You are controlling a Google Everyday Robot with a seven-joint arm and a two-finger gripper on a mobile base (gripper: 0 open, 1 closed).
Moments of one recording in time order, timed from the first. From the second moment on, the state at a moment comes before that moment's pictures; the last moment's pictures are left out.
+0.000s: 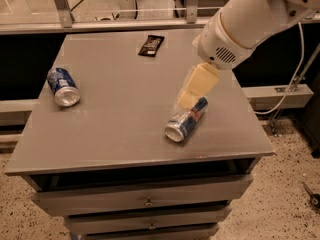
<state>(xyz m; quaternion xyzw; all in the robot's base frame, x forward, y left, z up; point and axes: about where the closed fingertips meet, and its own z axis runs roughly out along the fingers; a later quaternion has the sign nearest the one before) 0.513 -0.075 0.950 -0.58 0.76 0.08 0.28</state>
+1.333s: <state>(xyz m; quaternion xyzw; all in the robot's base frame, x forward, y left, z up) 0.504 0.133 0.920 -0.60 0.70 0.20 0.33</state>
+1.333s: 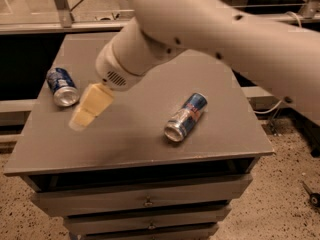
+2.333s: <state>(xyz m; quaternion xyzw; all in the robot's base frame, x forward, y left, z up) 0.561 0.252 0.874 -0.57 0.70 0.21 0.38</state>
